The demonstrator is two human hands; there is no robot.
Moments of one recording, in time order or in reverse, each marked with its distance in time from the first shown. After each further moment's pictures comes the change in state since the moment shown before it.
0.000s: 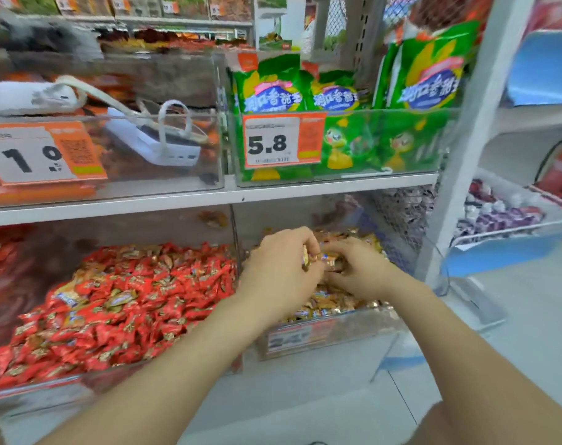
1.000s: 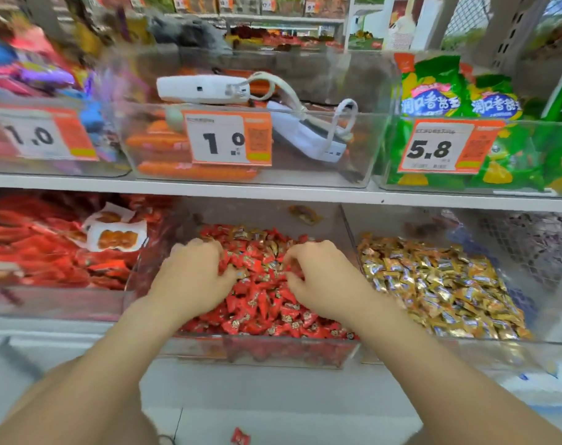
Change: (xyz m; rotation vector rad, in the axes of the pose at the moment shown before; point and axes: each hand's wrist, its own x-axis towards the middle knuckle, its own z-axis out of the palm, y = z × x) left_hand -0.104 -0.198 -0.156 0.476 -0.047 -0.527; right_hand 0.042 -0.260 0.058 -0.073 -0.007 -0.212
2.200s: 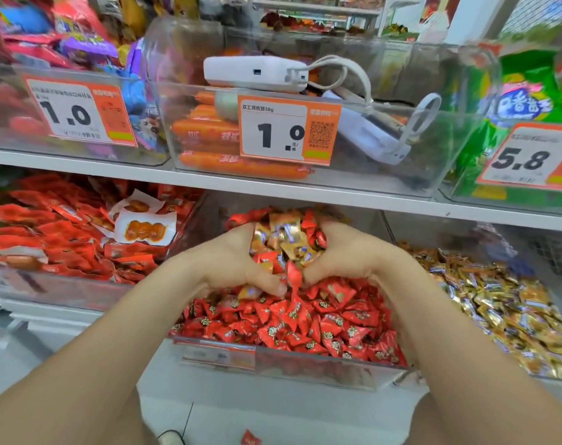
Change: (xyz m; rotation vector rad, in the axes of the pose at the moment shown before) left_hand 0.034 -0.011 -0.014 -0.841 -0.473 -0.036; right_hand 0.074 0.006 -0.007 0.516 -0.292 0.093
